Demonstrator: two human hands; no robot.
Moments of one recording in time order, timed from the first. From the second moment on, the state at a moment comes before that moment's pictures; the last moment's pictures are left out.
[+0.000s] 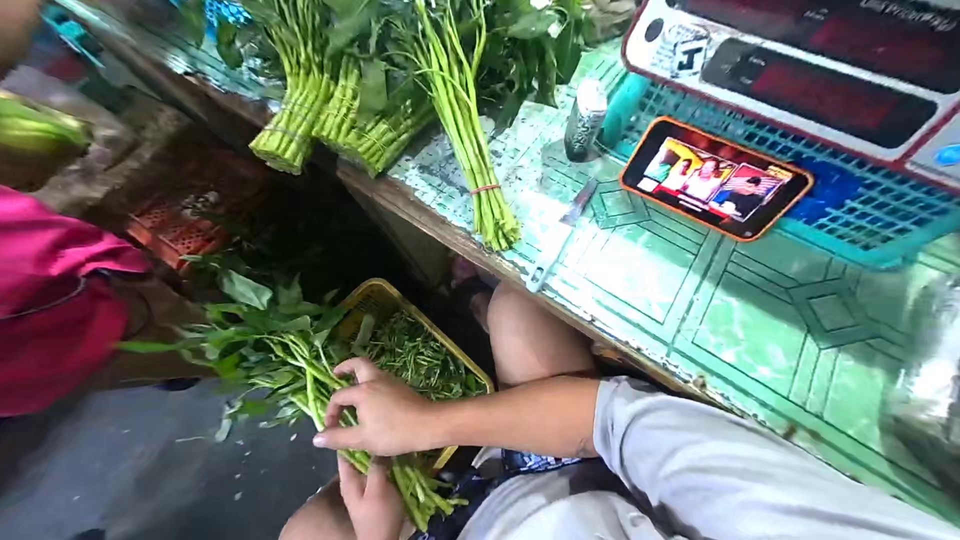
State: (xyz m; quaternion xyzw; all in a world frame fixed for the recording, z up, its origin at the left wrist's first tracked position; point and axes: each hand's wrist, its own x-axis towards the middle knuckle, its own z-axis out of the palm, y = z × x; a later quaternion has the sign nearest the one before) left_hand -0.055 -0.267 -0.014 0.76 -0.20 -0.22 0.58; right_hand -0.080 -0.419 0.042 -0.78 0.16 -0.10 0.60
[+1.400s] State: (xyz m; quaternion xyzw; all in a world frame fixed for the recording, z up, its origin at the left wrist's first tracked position) left_hand -0.025 -0.232 0.023 0.70 -0.07 -0.27 0.65; right_hand -0.071 -0.423 0.038 -0.59 0.31 -0.10 0.74
